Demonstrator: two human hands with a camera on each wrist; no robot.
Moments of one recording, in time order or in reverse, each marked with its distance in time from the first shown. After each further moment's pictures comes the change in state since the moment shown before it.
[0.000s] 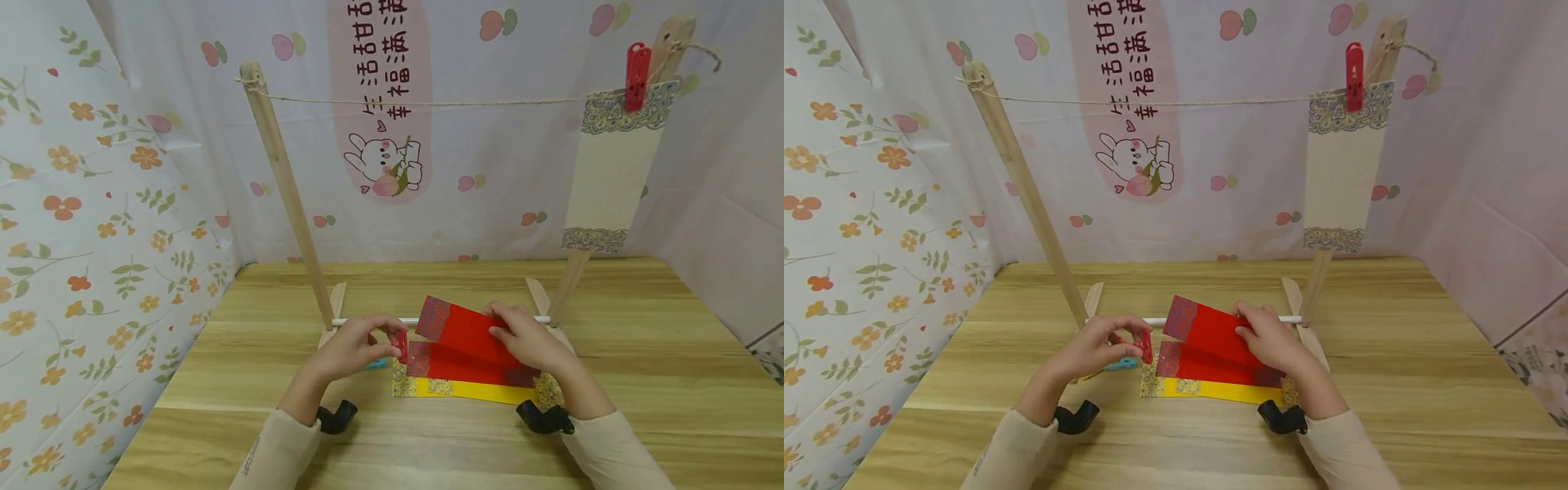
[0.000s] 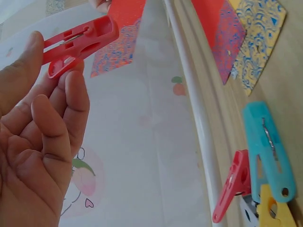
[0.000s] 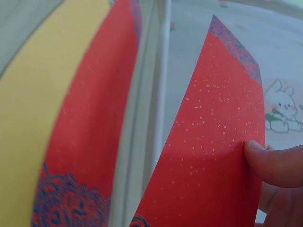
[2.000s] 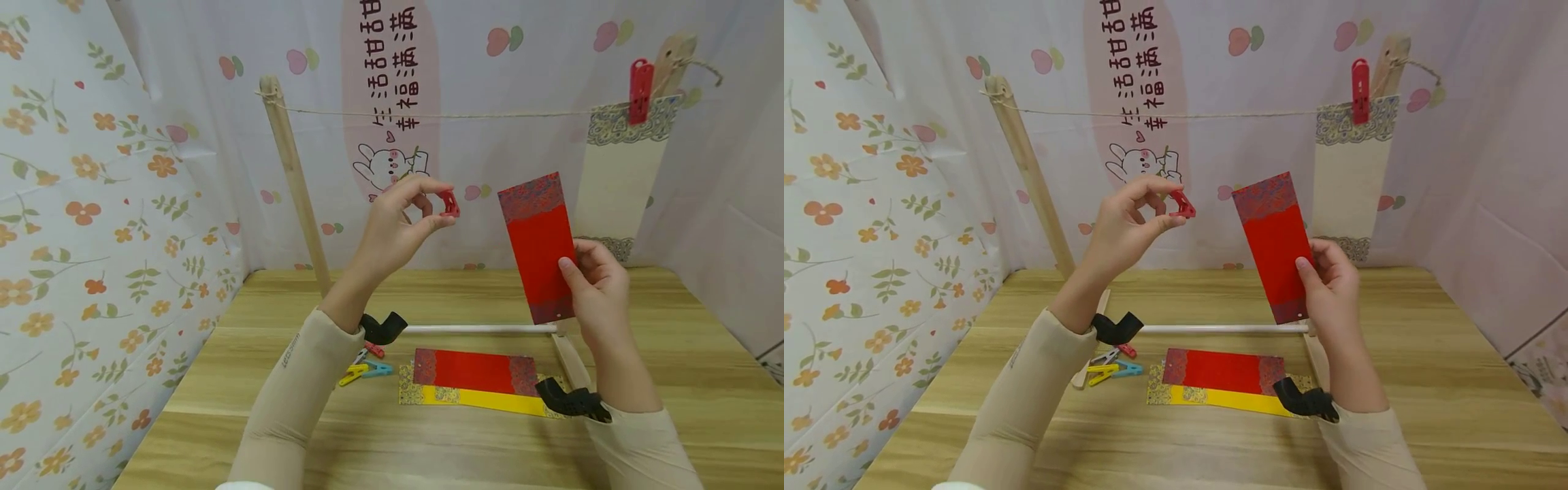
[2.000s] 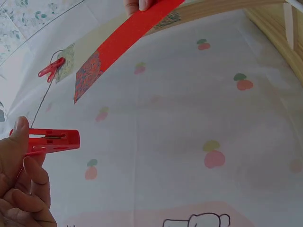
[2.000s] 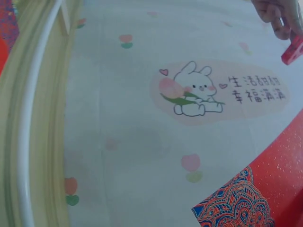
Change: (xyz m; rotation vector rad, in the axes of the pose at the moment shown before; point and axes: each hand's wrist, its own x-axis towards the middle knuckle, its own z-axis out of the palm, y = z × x) left_hand 0.106 0.119 -0.065 0.001 0.524 0.447; right_hand -0.002 -0.034 -0.069 0.876 0.800 0.025
